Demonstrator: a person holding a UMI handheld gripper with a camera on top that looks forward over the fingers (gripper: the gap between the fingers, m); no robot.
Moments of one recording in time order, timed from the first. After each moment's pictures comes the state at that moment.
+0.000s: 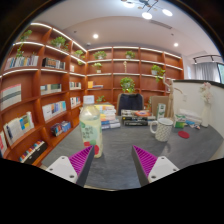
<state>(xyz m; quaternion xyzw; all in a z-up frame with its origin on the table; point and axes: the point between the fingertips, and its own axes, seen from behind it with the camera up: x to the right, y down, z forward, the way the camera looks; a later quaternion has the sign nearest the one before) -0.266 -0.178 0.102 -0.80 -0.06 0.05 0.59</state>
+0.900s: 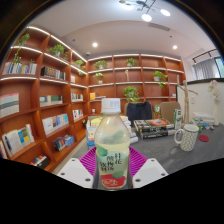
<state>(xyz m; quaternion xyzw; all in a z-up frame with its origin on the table) -0.356 -0.067 0.101 -0.76 -0.04 0.08 0.64</state>
